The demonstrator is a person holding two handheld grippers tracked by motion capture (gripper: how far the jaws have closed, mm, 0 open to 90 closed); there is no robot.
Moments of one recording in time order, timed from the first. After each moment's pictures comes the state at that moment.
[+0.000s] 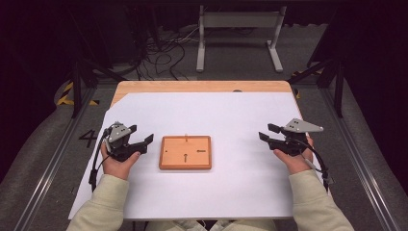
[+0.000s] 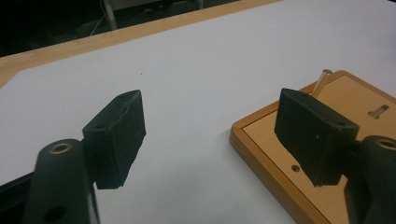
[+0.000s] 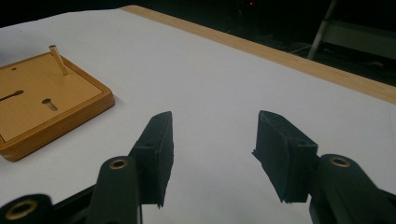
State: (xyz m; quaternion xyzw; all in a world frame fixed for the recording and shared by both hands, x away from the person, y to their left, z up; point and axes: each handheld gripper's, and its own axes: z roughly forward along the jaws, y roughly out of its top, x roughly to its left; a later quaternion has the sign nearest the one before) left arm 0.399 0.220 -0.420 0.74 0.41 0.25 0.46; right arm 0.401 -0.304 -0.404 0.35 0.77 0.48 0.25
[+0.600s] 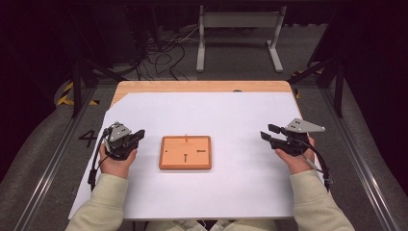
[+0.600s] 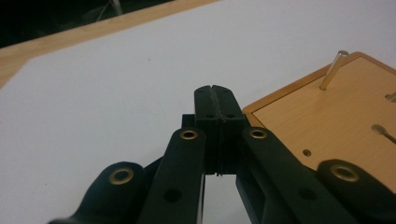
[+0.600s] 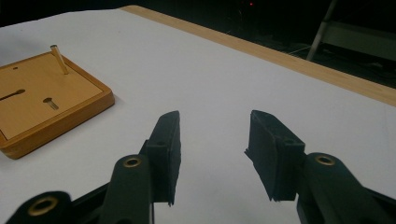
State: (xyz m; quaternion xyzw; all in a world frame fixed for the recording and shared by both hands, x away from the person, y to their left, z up) left arm 0.401 0.220 -0.421 0.76 0.42 0.24 0.42; right arm 0.399 -0.307 -0.401 0.35 0.77 0.47 0.25
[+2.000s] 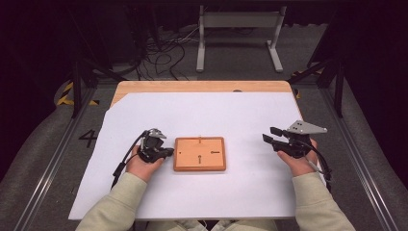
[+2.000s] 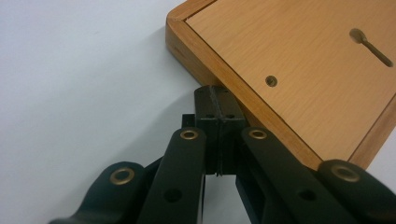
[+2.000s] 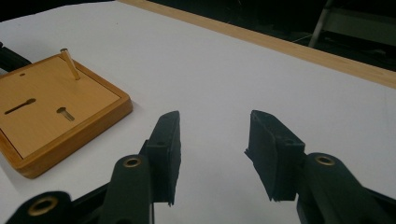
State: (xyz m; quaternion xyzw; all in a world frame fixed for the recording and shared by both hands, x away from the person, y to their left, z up) left arm 0.422 0.143 -0.453 0.86 0.39 0.06 0.34; right arm 0.394 -0.313 -0.404 0.37 0.77 0.46 0.24
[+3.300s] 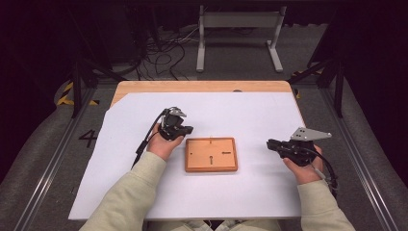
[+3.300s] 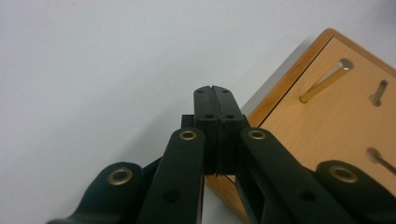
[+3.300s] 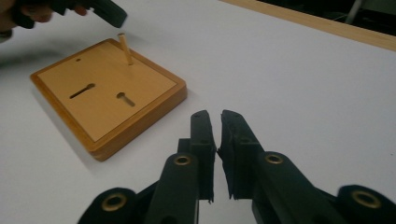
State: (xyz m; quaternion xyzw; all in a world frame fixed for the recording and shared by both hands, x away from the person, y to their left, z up) left arm 0.482 0.085 -0.428 0.86 0.34 0.08 0.36; right arm 0.371 -0.319 -0.403 0.35 0.80 0.46 0.18
